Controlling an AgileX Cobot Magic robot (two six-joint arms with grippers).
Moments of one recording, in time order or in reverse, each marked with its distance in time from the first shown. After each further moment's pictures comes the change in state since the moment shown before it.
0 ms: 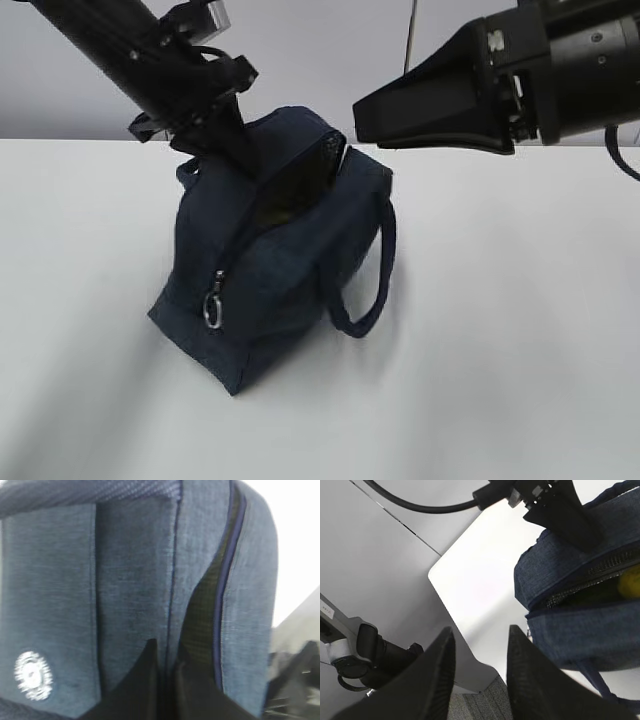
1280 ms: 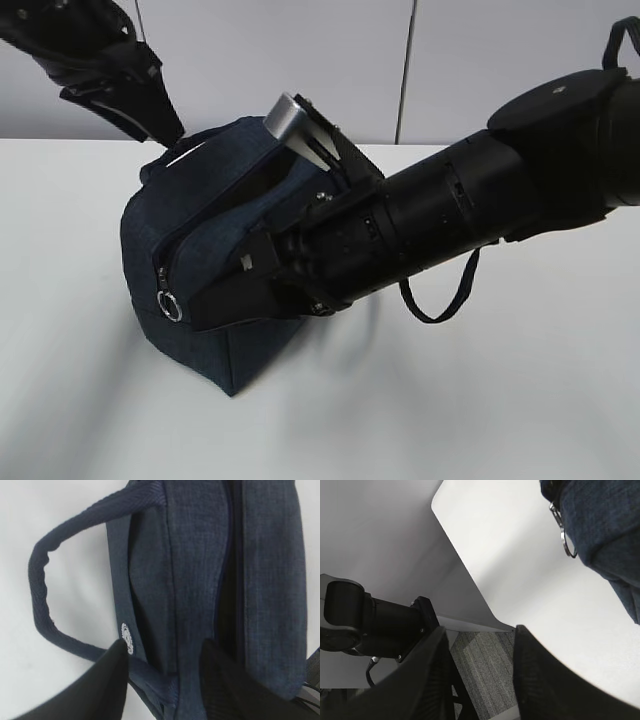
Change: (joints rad) left arm 0.060 -0.148 0.041 0.265 -0.013 0.209; right arm 0.307 0.370 0.000 0.135 -0.138 -0.086
